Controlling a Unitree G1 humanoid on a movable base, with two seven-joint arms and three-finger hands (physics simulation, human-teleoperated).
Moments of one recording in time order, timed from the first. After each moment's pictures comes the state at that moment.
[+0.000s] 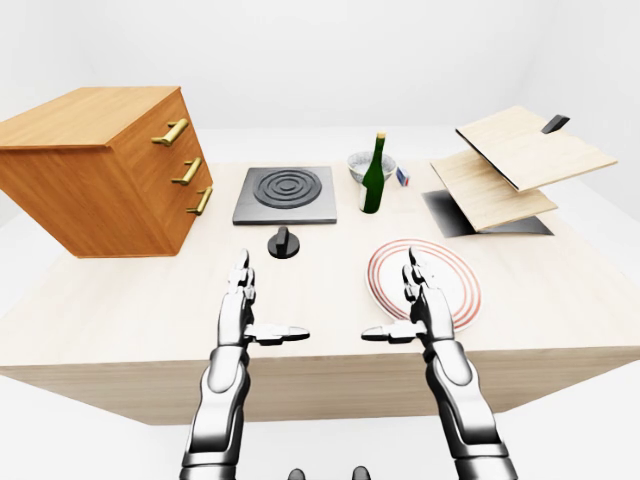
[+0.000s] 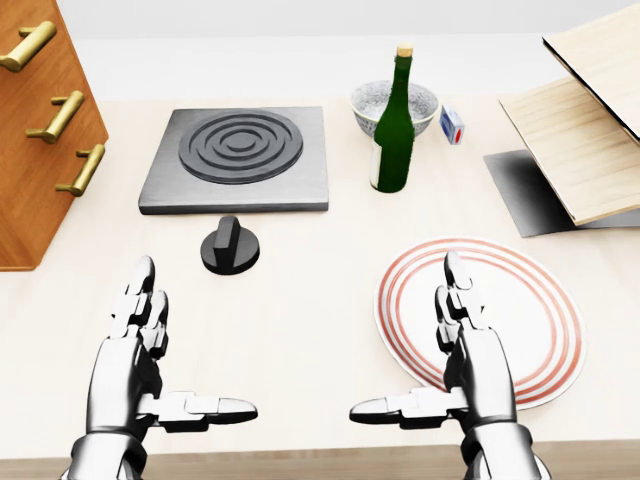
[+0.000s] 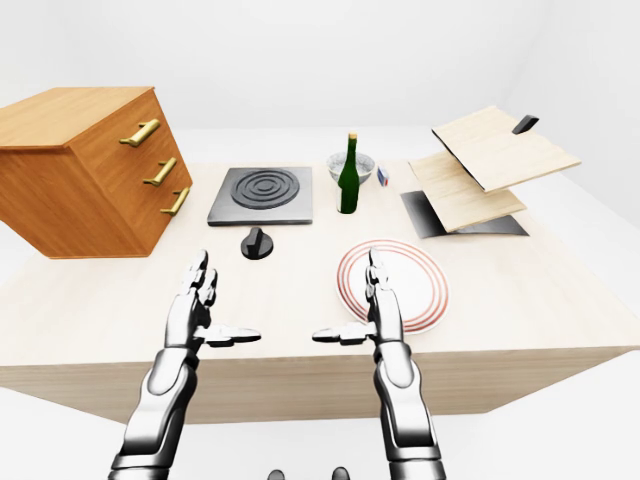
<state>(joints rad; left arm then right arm) 0.00 0.01 0.01 0.00 -0.01 0.00 -0.01 0.01 -0.01 -0.01 -0.02 0.01 0.02 0.03</state>
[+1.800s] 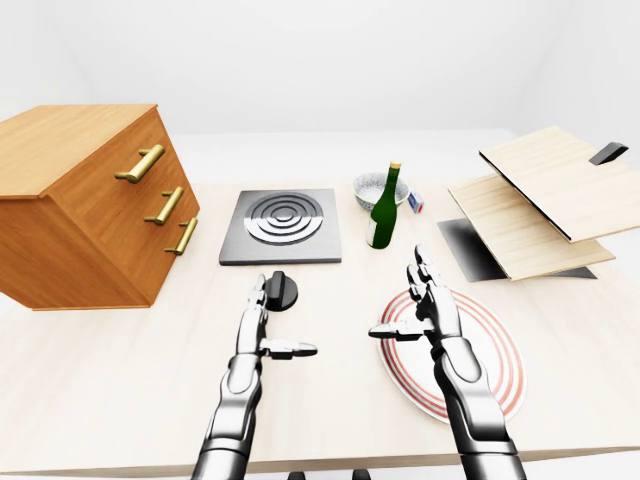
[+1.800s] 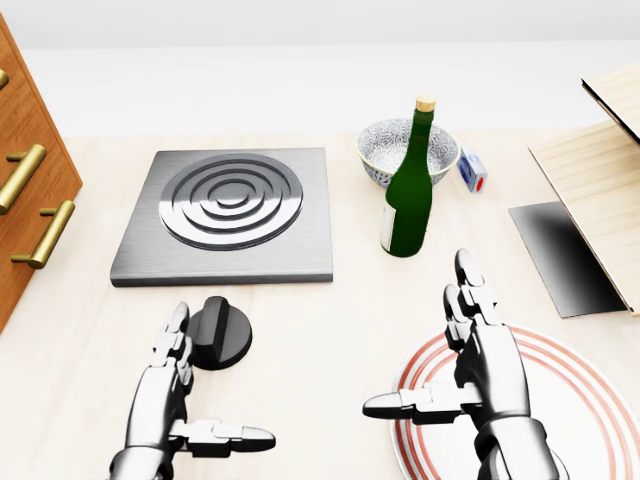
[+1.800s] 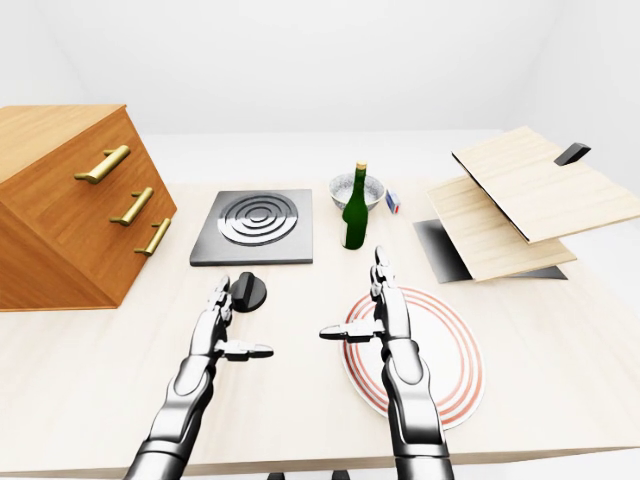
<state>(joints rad) -0.07 0.00 0.00 0.36 0.04 -0.09 0.00 0.00 -0.03 -0.05 -0.04 0.05 0.08 0.07</state>
